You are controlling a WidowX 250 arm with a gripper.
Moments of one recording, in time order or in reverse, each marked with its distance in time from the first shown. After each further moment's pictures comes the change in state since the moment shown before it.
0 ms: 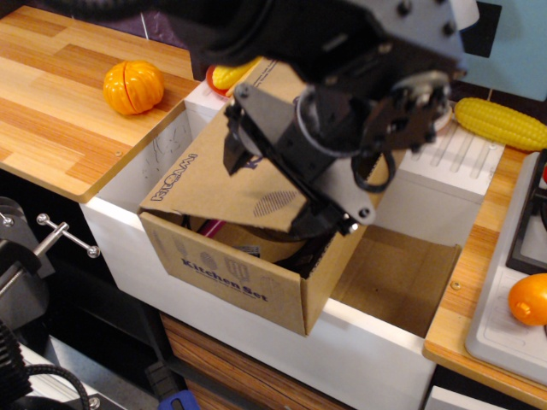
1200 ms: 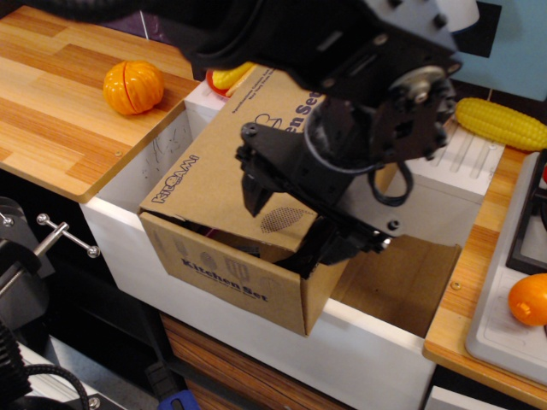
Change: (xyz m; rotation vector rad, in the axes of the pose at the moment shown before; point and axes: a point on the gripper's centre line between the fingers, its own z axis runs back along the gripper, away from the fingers) arm -0.005 -0.034 -0.004 -0.161 0.002 0.171
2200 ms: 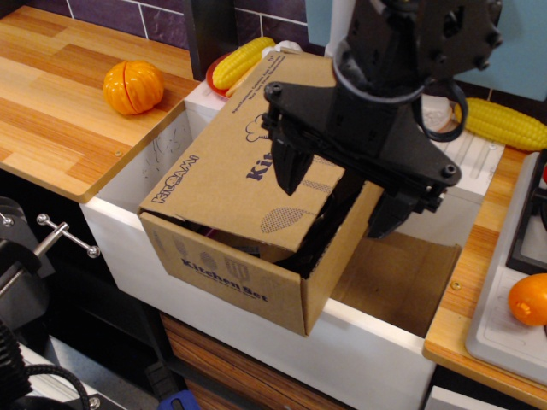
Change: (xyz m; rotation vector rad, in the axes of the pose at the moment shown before) arm 0.011 -0.014 0.043 -0.150 0.024 0.051
